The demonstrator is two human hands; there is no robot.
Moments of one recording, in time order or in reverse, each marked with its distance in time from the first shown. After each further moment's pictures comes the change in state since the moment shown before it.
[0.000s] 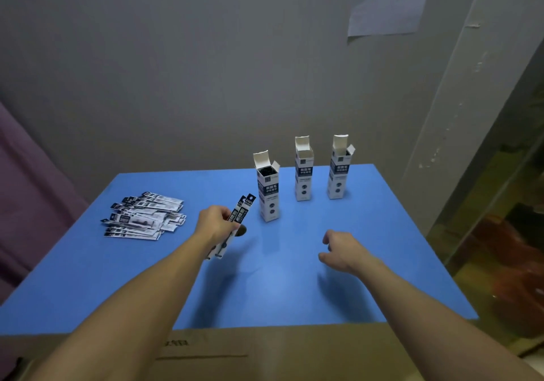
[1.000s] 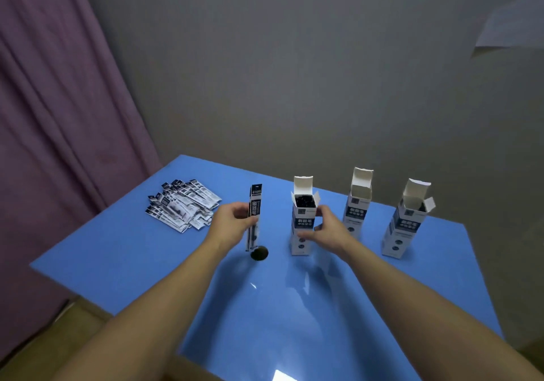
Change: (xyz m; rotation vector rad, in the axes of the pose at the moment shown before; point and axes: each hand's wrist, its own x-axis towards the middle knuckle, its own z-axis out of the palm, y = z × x) left_hand 0.052 0.017 0.014 -0.533 0.275 -0.091; right_hand 0.190 -0.073 -0.036 0.555 -0.129 -0.394
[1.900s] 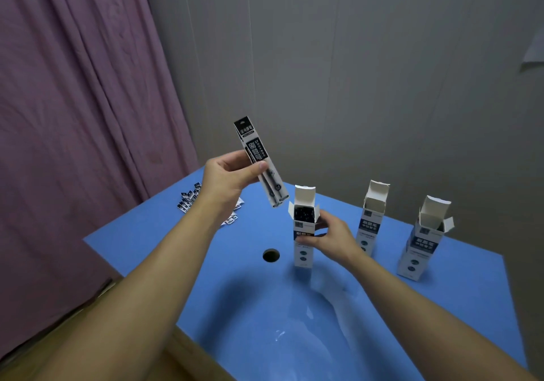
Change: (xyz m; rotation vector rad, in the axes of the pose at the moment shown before) left_hand -0.056 0.119 -0.023 -0.542 0.108 0.371; right_hand -0.016 -0.014 -0.009 0.040 -0.060 -0.297
